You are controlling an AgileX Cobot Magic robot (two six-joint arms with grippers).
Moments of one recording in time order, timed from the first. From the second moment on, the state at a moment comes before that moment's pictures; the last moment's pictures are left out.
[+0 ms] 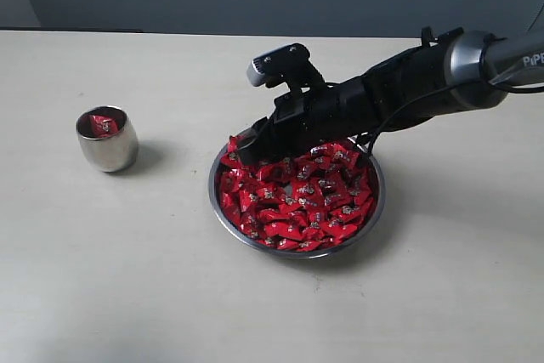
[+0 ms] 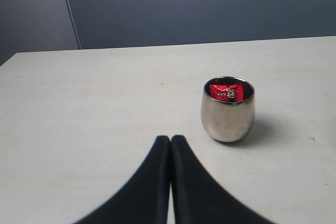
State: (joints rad) left arm 0.12 0.00 0.00 0.05 0.29 -0.02; right arm 0.65 2.00 -1.11 1.51 0.44 -1.60
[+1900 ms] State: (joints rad) left arm 0.12 0.00 0.00 0.05 0.29 -0.02; right arm 0.69 2.11 -1.19 1.45 0.43 -1.53
